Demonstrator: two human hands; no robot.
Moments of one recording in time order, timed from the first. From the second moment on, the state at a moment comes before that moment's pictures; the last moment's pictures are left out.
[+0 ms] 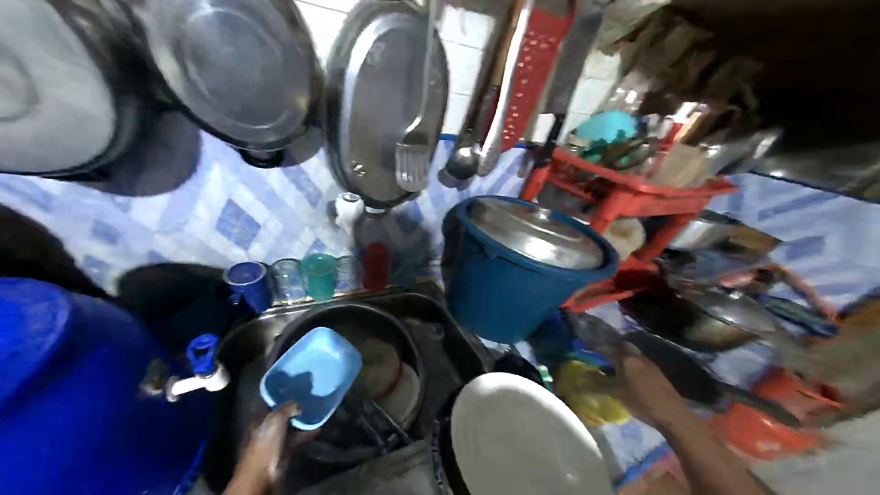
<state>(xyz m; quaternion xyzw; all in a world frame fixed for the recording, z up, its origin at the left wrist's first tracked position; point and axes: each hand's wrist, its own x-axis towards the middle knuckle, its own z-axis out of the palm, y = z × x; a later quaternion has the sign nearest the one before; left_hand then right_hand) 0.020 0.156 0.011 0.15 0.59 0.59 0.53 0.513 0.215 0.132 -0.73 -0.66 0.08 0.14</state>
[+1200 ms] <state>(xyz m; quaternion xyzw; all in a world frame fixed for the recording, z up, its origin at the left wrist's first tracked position) 0.023 0.251 -0.081 0.15 0.66 0.60 0.42 0.136 0.332 -0.052 -0.30 -0.91 0.25 -0.13</state>
